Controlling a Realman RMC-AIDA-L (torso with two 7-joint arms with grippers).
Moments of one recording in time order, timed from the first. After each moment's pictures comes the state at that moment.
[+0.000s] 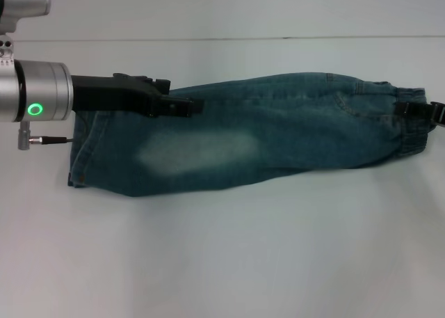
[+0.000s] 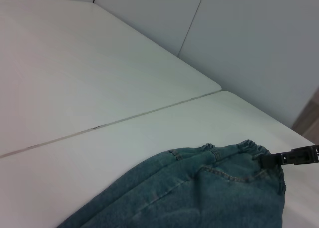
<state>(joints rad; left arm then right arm) -0.66 -2.16 0.75 0.96 2.20 1.41 -1.96 0.55 2.00 -0.53 -0.57 -2.16 -1.03 2.04</state>
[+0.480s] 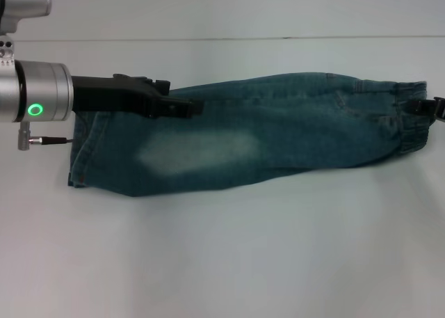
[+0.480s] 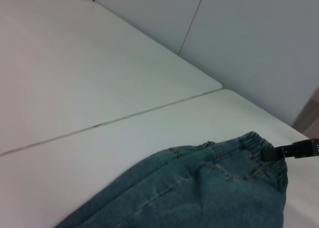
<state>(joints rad) -0.66 -2.16 0.75 0.96 2.21 1.41 -1.96 0.55 1.99 -0.53 -0.57 -2.14 -1.02 2.04</state>
